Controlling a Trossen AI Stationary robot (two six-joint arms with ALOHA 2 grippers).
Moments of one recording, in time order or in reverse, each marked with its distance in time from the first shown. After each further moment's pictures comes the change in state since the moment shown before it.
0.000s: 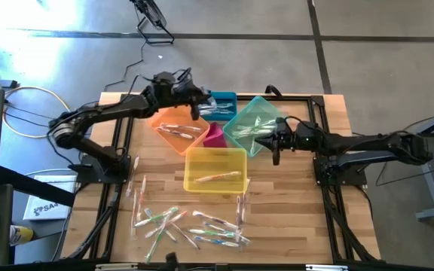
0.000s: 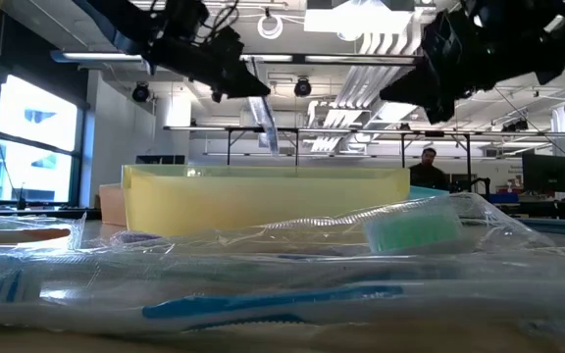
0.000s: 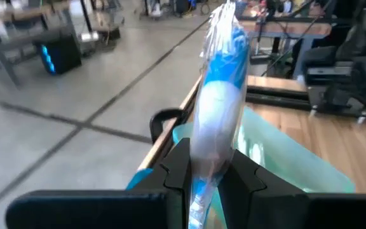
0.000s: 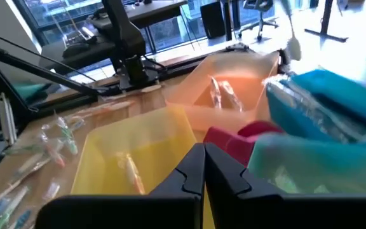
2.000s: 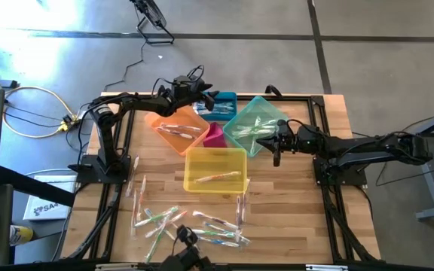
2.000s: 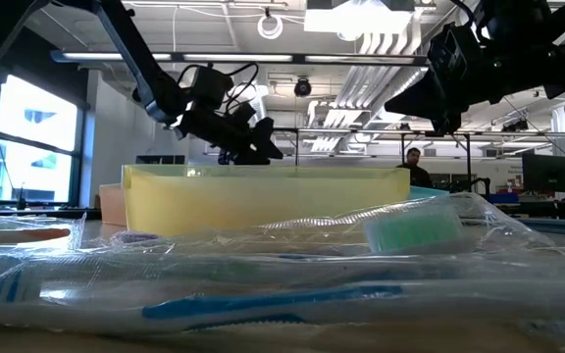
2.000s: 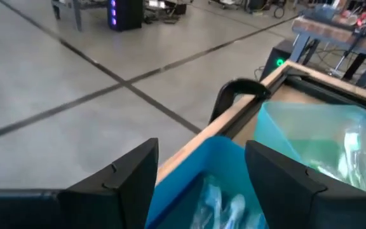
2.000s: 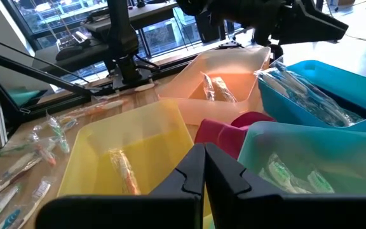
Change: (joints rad) left arm 0.089 0.444 0.051 0.355 -0.172 -0.251; right arm 0.003 0.000 -0.090 0.110 0.030 0.011
